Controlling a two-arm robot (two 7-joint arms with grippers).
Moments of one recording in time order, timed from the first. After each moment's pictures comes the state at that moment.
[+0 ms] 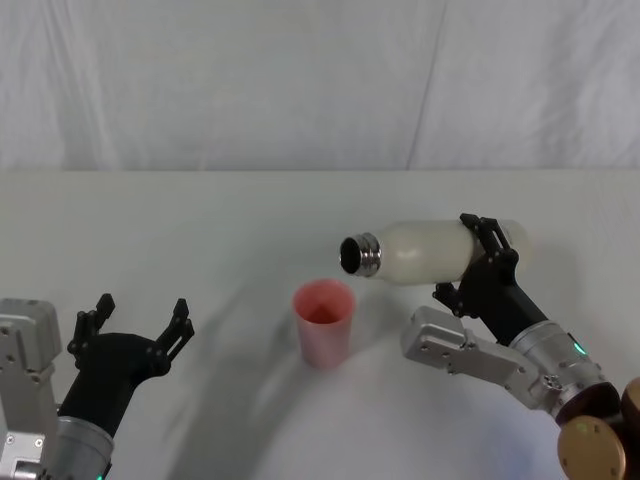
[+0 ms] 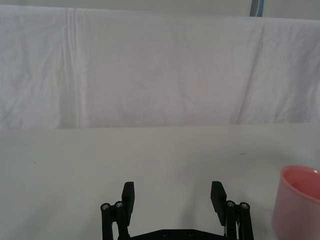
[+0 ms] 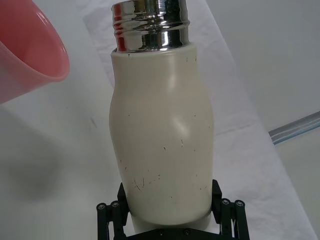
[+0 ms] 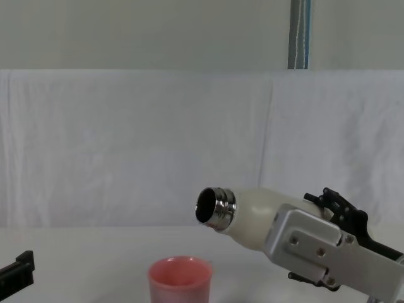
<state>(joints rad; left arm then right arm) 0.27 0.24 0.04 -1.85 -0.25 -0.02 -0.02 0.24 0.27 -0.48 -1.43 -0.79 -0.06 -0.07</state>
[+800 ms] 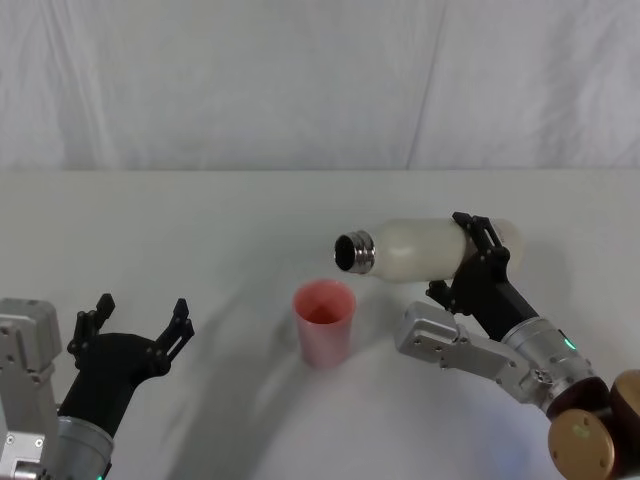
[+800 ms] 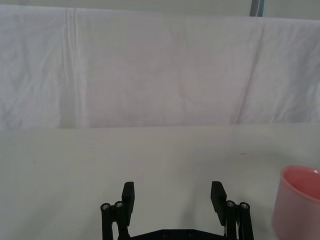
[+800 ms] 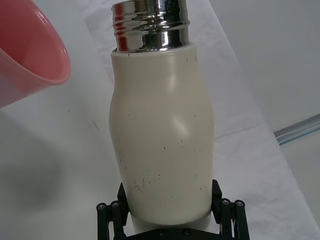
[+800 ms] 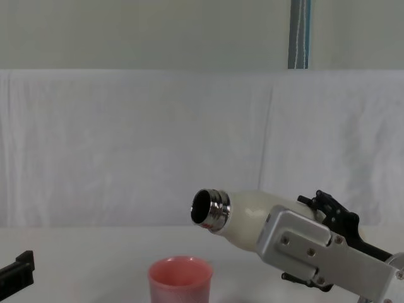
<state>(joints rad) 0.27 0.24 0.04 -1.85 -0.25 -0.02 -0.02 0.27 0.25 -0.49 -1.38 -0.78 -0.07 -0.08</state>
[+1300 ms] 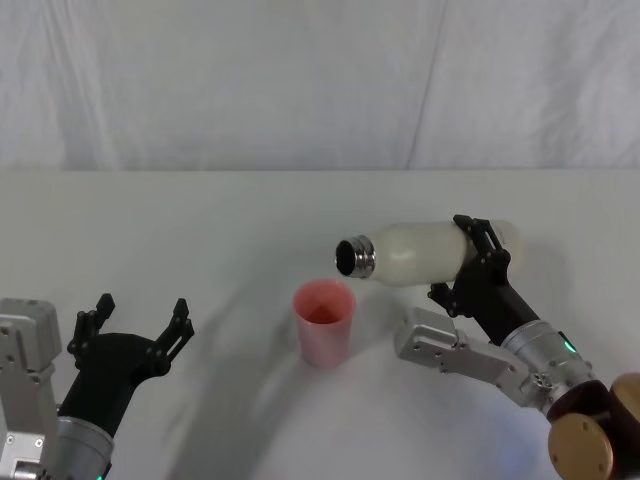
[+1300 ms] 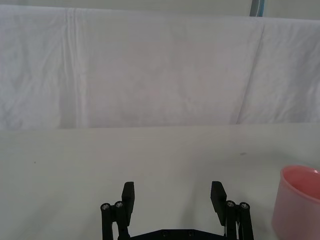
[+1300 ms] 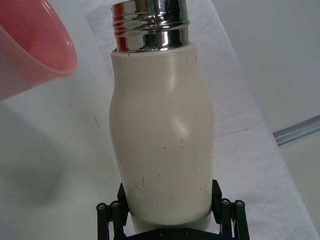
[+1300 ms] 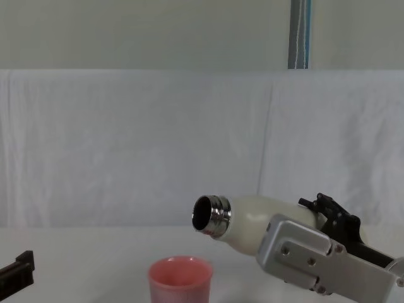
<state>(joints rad) 0.27 0.24 0.04 -1.85 -0.25 -0.02 -0.02 0.27 0.26 -0.50 -1.36 -0.80 -0.07 -0.10</state>
